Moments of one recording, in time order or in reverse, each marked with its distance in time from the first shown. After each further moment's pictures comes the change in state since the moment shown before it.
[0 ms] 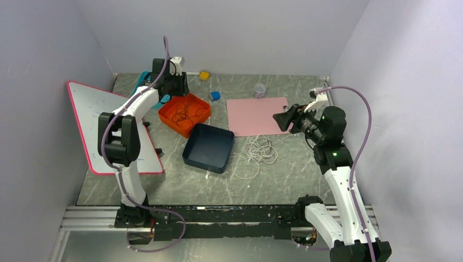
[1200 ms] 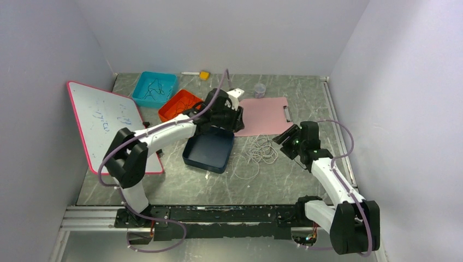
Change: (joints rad) left arm -0.556 -0.224 -0.249 0.137 -0.003 -0.162; right arm 0.001 0.192 -0.320 -0.021 0.302 0.588
